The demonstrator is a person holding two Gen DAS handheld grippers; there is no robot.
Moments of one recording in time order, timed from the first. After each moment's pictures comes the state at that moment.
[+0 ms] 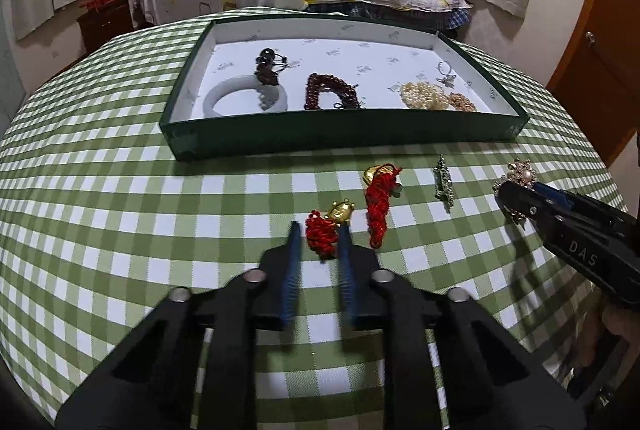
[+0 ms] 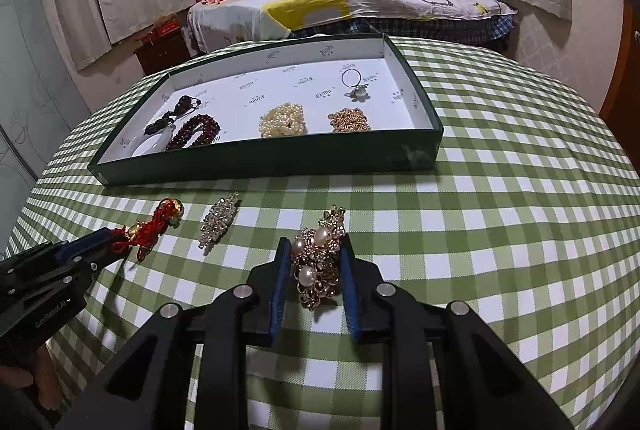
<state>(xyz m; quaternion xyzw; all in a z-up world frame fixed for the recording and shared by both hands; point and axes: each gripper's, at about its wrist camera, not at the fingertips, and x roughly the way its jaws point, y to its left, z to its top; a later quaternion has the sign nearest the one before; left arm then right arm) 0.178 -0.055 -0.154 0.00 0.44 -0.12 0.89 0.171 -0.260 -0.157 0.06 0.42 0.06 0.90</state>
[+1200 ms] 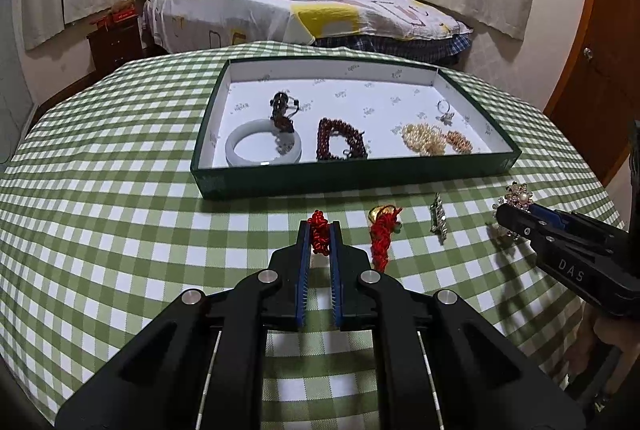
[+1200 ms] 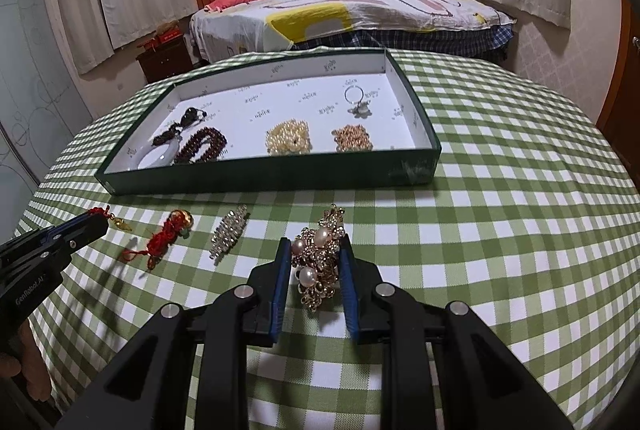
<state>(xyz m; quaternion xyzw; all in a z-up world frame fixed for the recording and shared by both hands) 0.171 -0.042 -0.121 -0.01 0.39 -0.11 0.91 0.164 -0.261 -0.140 0.06 0.40 0.06 0.91</state>
